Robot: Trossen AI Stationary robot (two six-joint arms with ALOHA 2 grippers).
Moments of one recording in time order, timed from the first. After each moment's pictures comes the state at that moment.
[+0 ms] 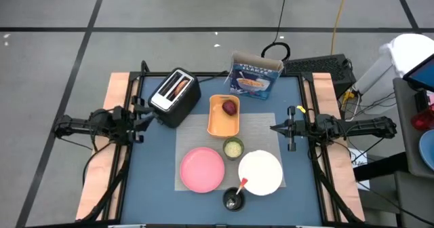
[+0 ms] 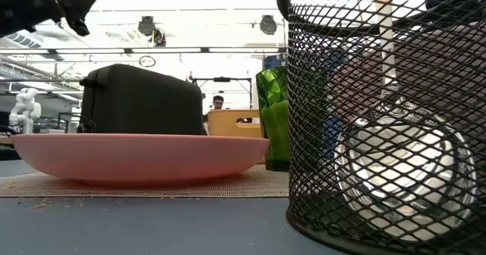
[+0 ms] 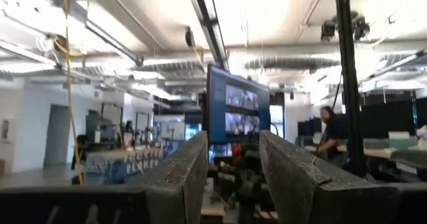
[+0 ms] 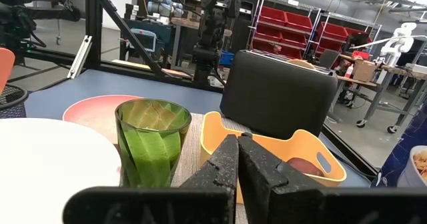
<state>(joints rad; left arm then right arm) -0.09 0.04 0.01 0.55 -0.16 0.09 0.07 0.10 0.02 0.08 0.10 -0.20</state>
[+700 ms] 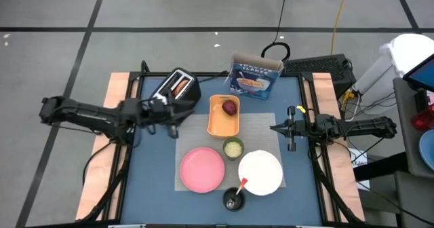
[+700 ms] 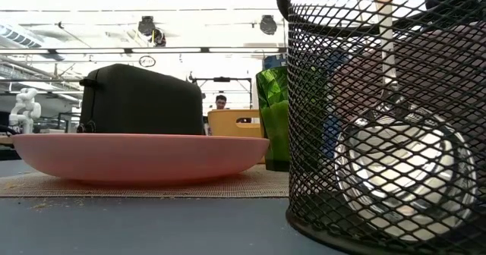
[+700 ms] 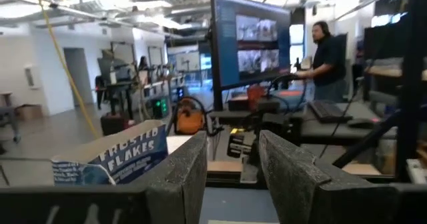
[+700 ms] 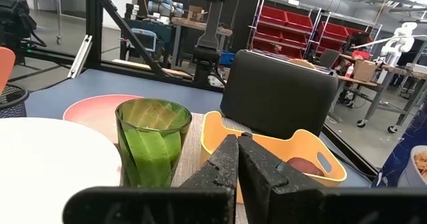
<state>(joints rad) -0.04 1.01 0.63 0.59 -0.21 0.13 0.07 0.10 0.02 0.08 0.10 -0.20</state>
